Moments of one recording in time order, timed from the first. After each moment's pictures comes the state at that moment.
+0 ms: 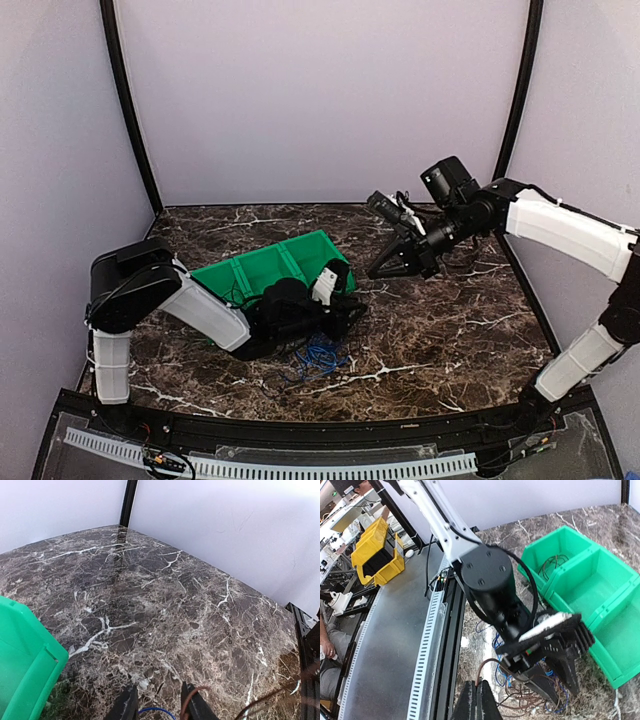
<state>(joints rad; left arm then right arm) -1.05 2.02 0.92 0.89 -0.02 -0.25 0.64 1.49 1.28 -0.75 -1.03 -0.44</state>
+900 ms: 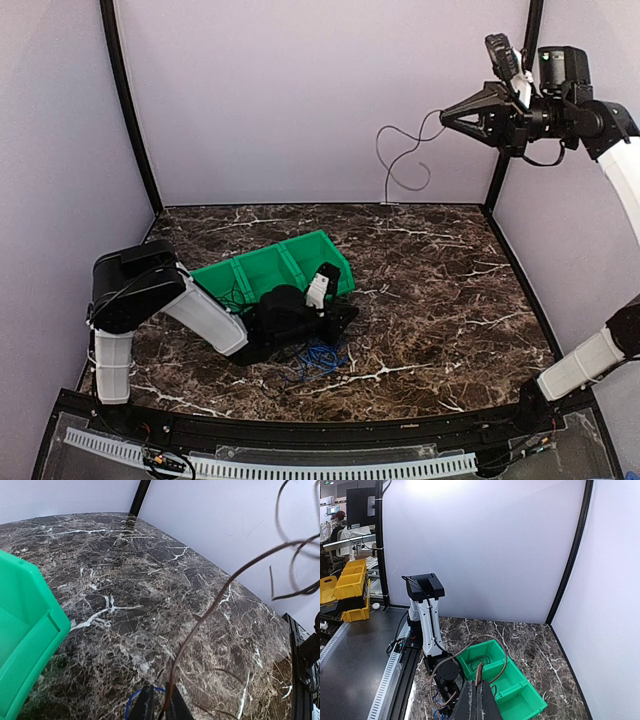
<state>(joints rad) -1.05 2.06 0.89 0.94 -0.04 -0.39 0.33 1.41 1.99 -0.90 -1.23 -0.46</state>
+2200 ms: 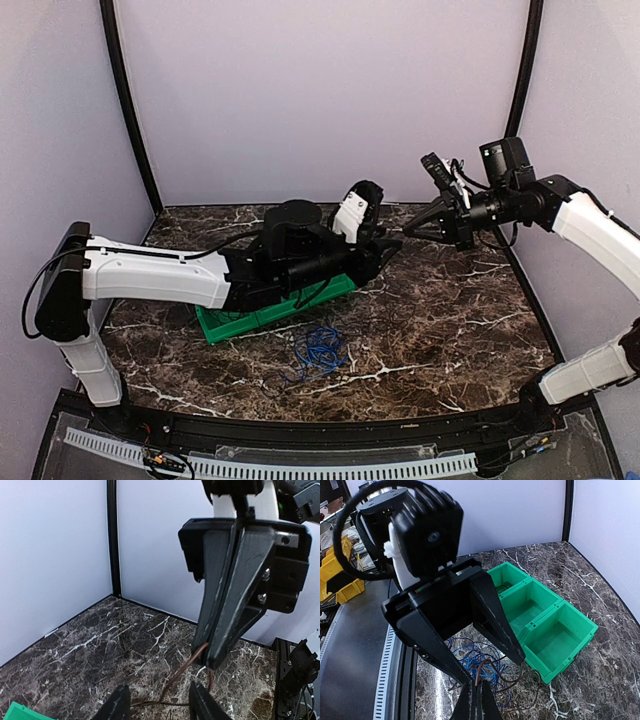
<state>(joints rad) -1.13 1.77 1.31 0.38 -0.11 -0.04 0.44 1.28 1.27 -0.67 -0.99 -0.46</state>
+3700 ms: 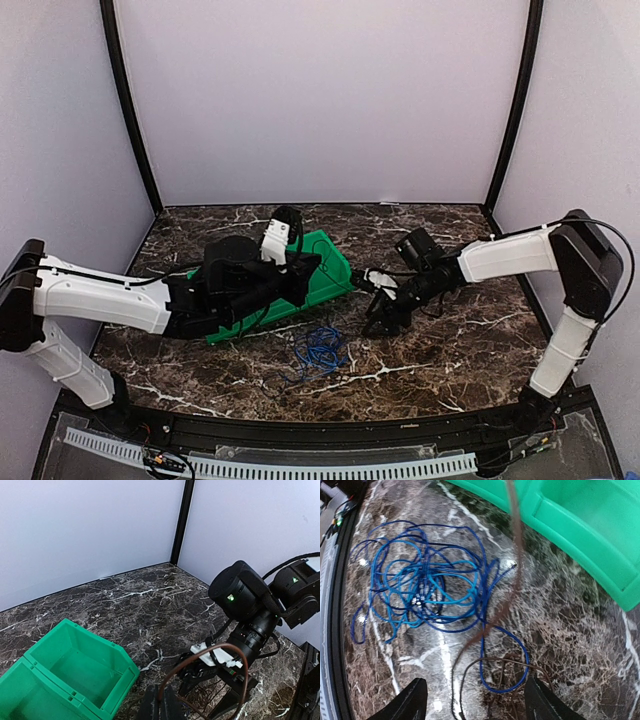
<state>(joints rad) -1.09 1.48 0.86 0.42 -0.35 -0.25 0.66 1.71 0.96 -0.32 -0.64 -0.45</state>
